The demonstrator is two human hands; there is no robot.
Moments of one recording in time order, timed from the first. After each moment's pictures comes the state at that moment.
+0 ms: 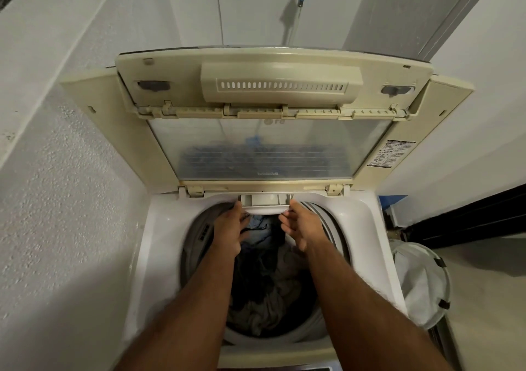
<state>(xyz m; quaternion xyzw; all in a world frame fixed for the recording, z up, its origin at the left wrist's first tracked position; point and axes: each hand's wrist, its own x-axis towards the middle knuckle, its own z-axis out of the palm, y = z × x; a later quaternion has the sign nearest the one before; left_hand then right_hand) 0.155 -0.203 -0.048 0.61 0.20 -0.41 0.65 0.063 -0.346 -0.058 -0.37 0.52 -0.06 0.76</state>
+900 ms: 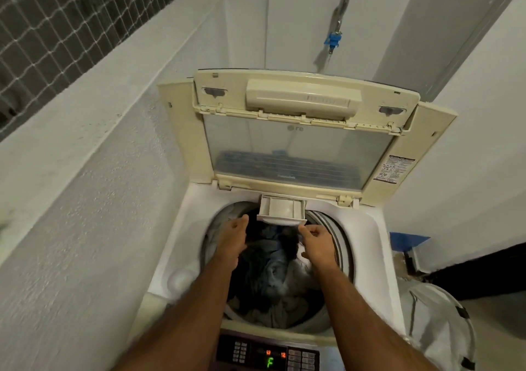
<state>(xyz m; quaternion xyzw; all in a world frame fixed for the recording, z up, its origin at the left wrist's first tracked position) 0.101 -0.144 -0.008 0.69 0.14 -0.33 0.63 0.003 -0.316 -0.033 -0.67 0.45 -0.04 0.59</state>
